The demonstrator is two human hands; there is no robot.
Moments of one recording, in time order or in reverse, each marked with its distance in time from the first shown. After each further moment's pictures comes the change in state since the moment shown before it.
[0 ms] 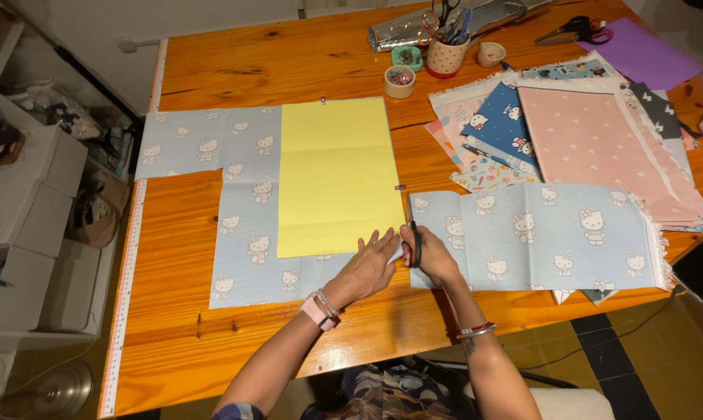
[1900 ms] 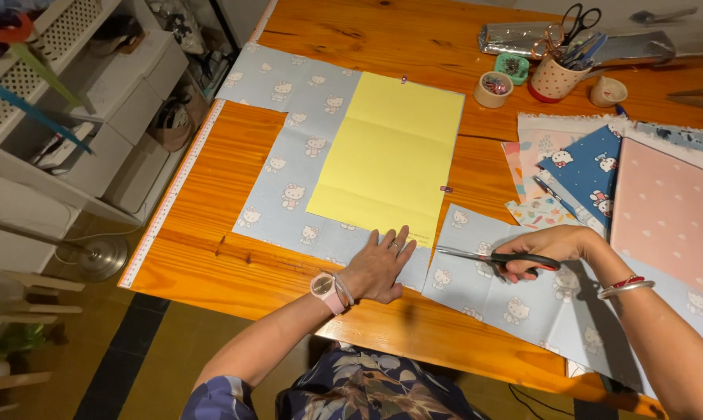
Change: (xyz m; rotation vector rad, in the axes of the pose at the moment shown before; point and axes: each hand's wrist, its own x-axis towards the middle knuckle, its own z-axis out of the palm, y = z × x) left_hand -0.009 0.018 0.023 0.529 -0.040 -0.194; right_hand 0.075 -0.136 -0.175 -0.762 -1.326 0.129
